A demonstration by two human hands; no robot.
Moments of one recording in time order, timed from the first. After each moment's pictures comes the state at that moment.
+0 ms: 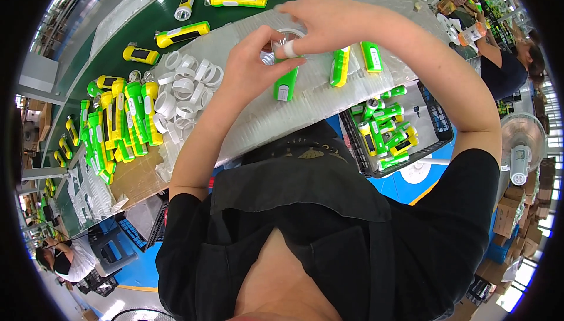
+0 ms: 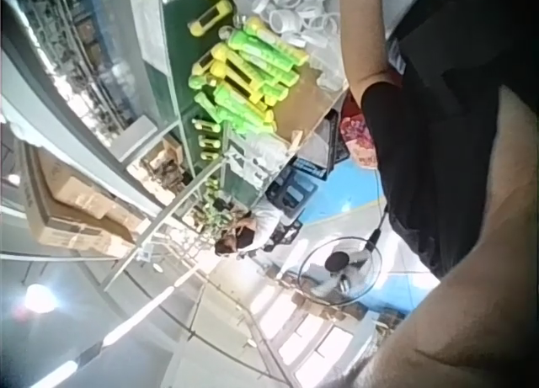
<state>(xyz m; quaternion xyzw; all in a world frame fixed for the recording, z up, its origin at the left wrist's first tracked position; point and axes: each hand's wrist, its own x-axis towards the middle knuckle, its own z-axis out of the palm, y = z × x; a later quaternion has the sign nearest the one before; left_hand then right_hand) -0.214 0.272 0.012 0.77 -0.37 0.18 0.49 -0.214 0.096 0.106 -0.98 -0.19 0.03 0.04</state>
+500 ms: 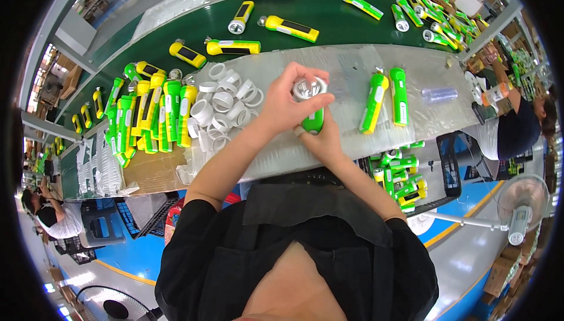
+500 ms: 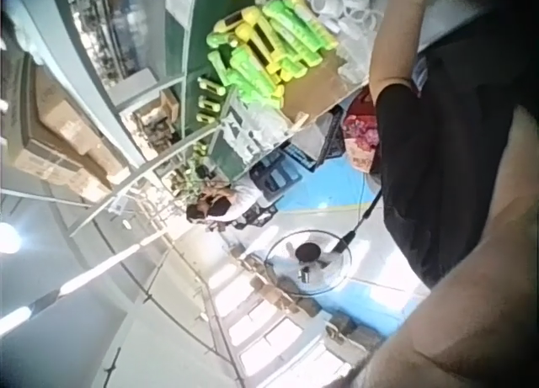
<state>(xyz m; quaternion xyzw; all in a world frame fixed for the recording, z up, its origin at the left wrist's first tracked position) -0.220 0.290 0.006 0.66 -0.32 0.09 0.67 -0.280 0.164 -0.067 -0.80 -0.07 -0.11 0.58</state>
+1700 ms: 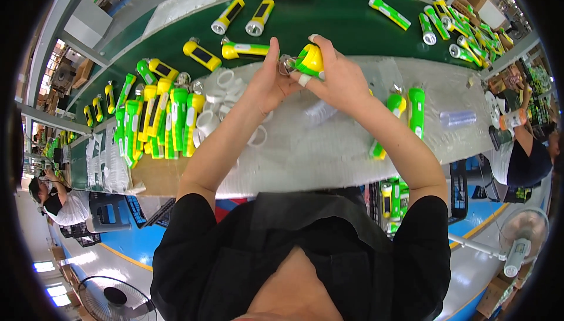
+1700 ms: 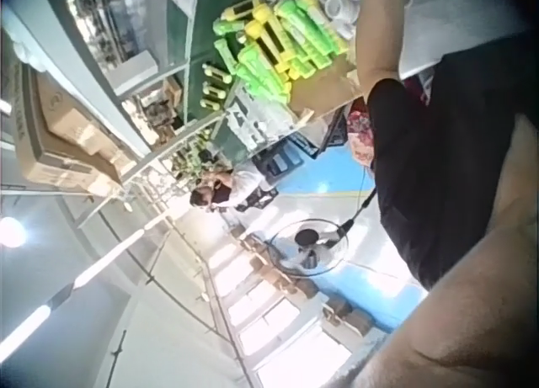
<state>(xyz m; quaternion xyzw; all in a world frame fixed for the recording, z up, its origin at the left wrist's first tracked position) -0.122 0.320 -0.002 0.40 0.07 -0.24 0.88 -0.147 0.146 0.034 -0.93 -0.21 -0.12 0.29</state>
